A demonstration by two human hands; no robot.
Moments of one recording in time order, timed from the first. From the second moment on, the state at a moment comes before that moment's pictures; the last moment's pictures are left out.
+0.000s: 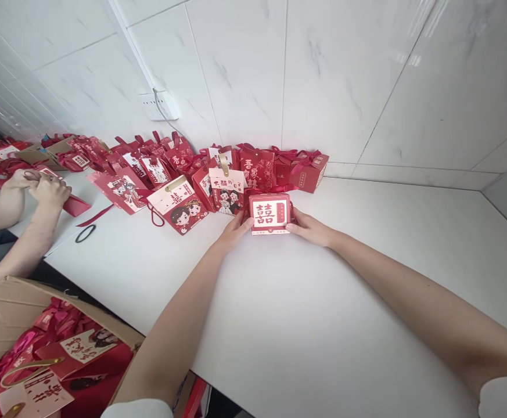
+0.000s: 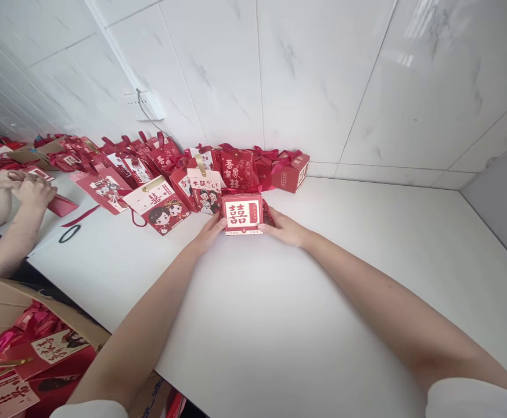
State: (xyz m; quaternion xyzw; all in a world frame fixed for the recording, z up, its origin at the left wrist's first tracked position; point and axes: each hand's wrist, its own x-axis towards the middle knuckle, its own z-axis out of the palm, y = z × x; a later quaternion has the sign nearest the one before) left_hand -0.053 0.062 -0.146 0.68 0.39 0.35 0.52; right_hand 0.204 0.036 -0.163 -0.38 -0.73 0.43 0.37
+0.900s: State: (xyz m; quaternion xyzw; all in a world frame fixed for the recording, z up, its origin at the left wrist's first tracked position) left_hand -0.042 0.044 -0.147 0.68 0.38 0.32 0.54; right_hand 0.211 0.040 -0.167 -0.39 -0.76 0.38 0.35
